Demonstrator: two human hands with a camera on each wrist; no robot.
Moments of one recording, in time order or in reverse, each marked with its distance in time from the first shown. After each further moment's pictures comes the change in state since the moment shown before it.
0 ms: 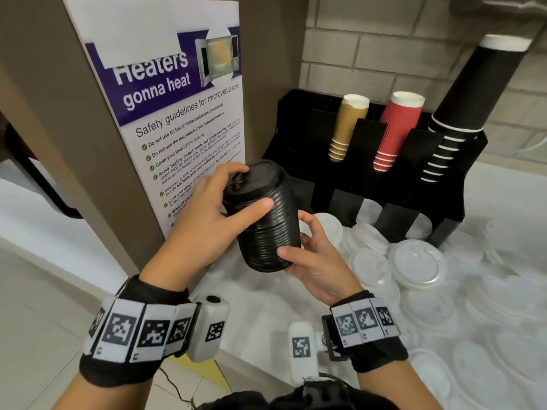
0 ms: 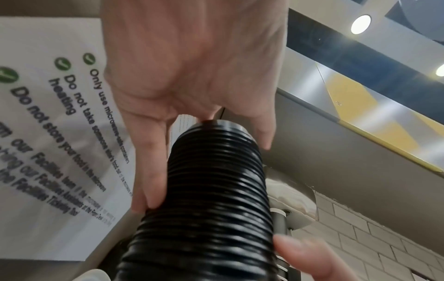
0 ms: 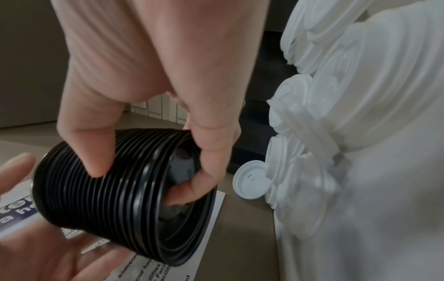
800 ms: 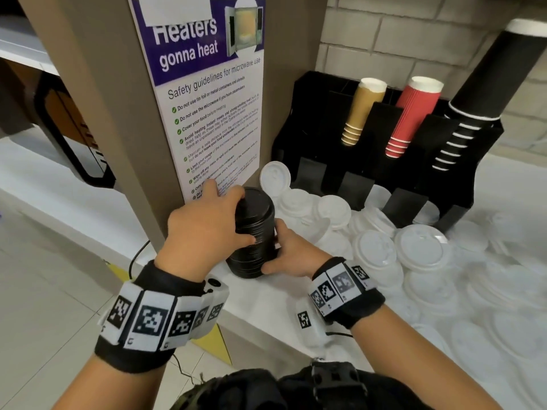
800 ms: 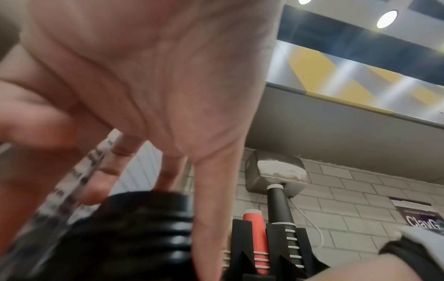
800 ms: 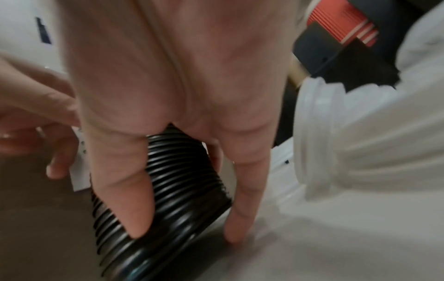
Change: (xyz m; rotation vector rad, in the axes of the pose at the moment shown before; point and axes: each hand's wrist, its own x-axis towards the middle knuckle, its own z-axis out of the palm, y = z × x) left_hand -0.036 0.002 -0.006 0.996 -0.186 -0.281; right_hand 0.016 0.024 0.024 -1.052 -0.169 0.245
